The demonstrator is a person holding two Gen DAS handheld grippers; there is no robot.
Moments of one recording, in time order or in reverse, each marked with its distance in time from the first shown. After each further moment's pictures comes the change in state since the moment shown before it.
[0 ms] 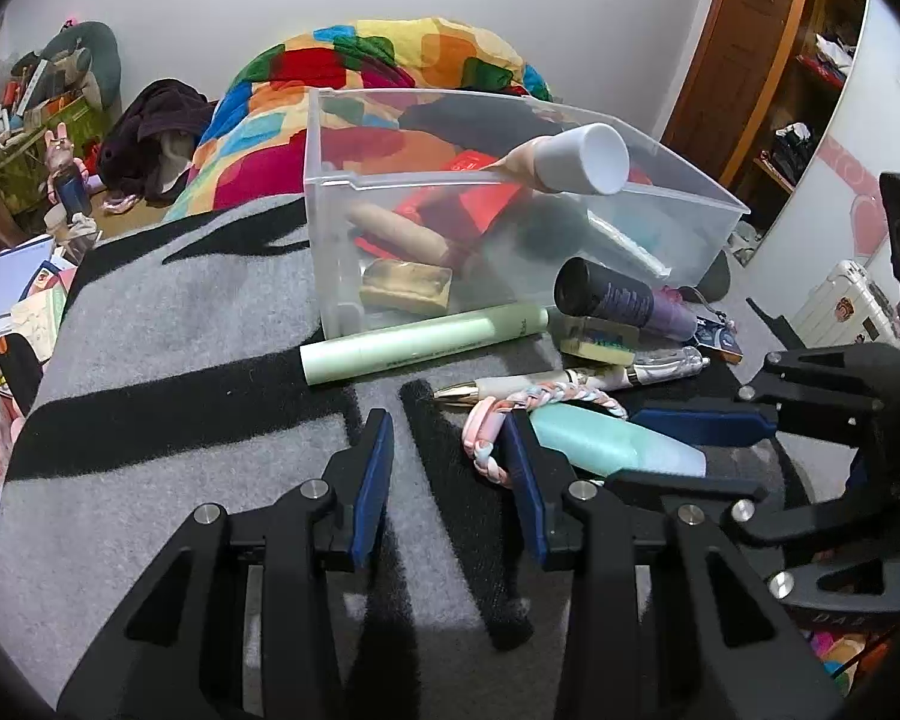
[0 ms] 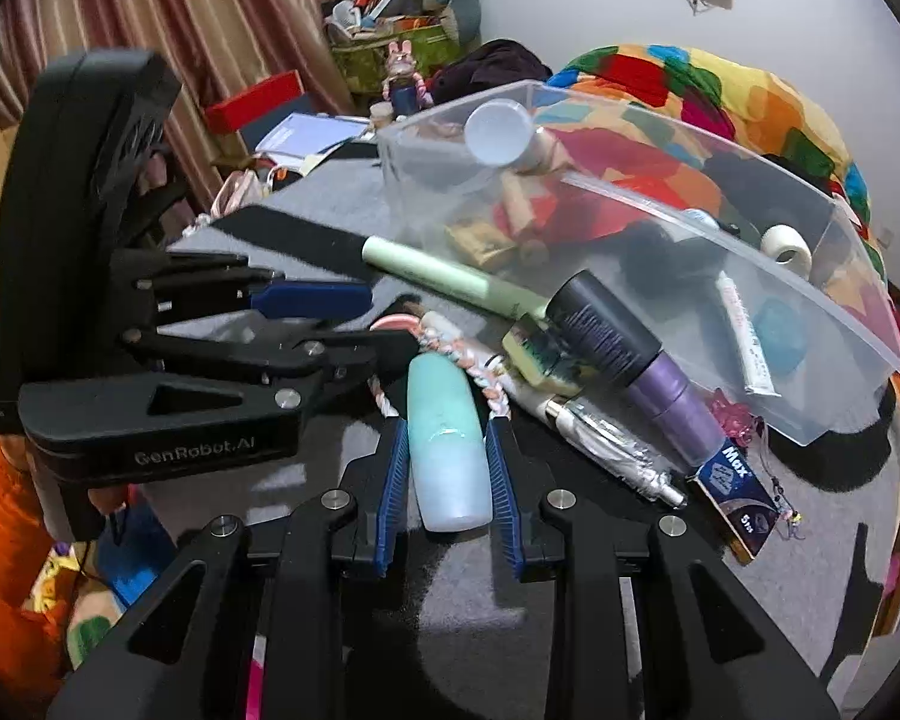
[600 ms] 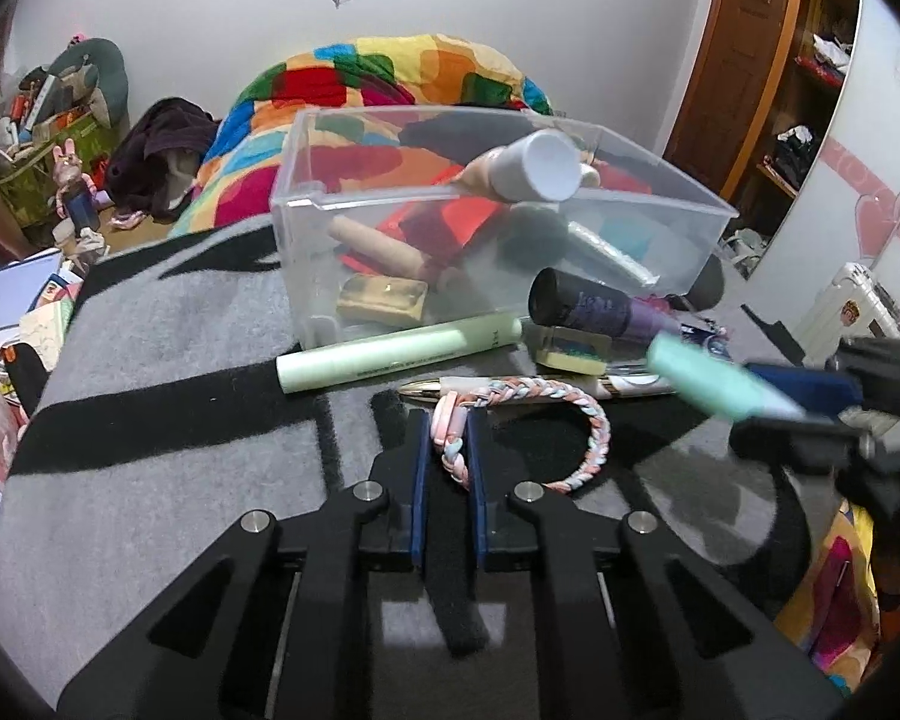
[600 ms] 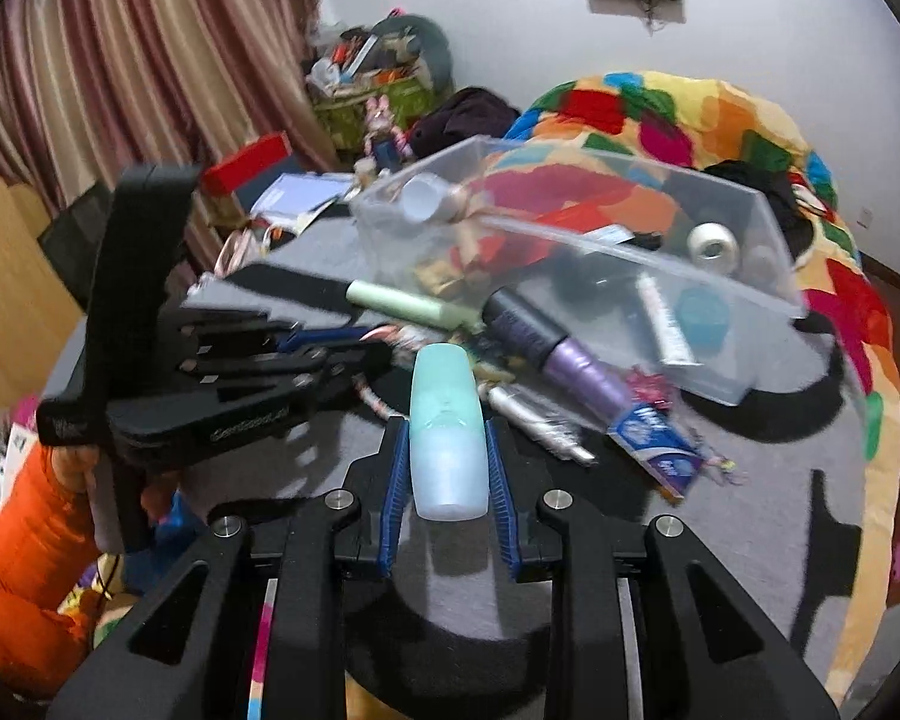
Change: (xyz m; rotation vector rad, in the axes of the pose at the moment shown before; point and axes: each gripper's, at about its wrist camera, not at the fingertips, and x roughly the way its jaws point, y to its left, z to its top) left arm -0.008 -0.018 -0.002 0.012 -0.053 0.031; right arm -0.056 -0.021 -0.020 0.106 -0.143 -0.002
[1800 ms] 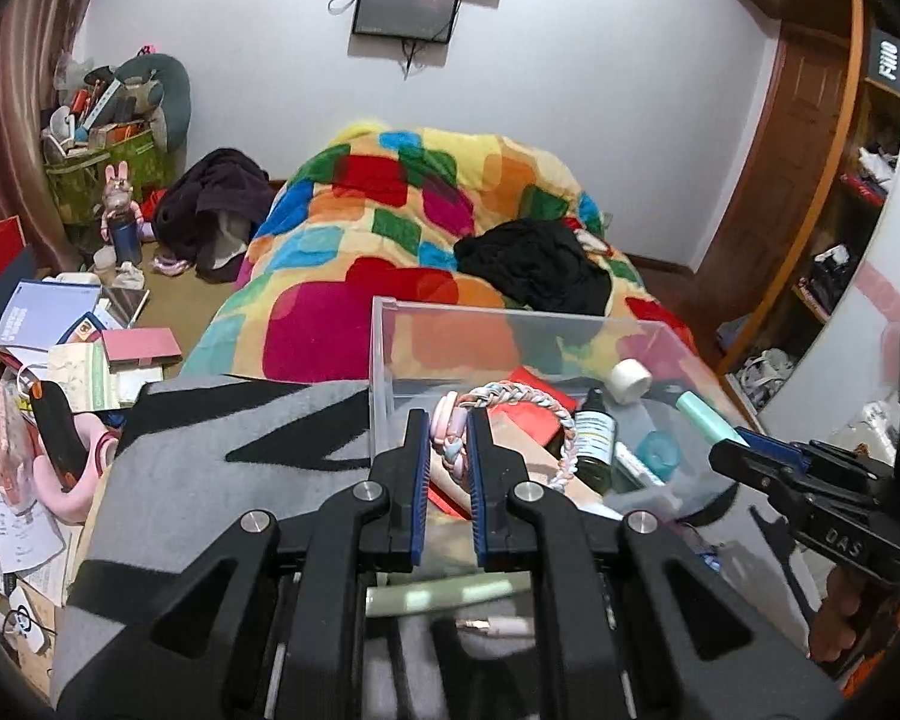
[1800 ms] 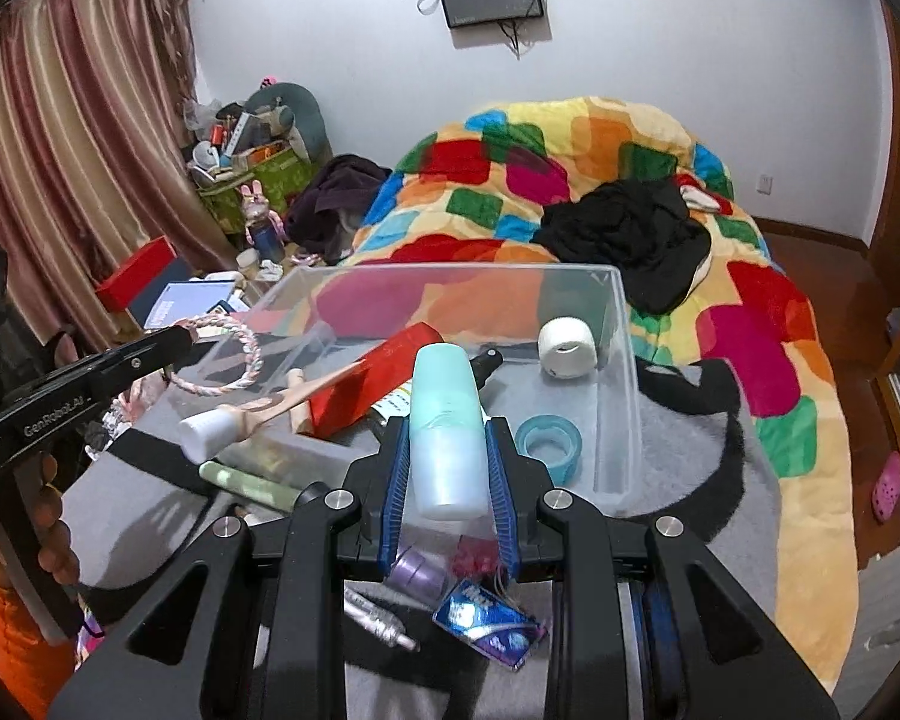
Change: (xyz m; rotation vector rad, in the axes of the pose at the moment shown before) left arm -0.014 0.037 0.096 -0.157 -0.166 0.058; right arm 0.011 -0.071 0.072 0.209 -0.099 -0.186
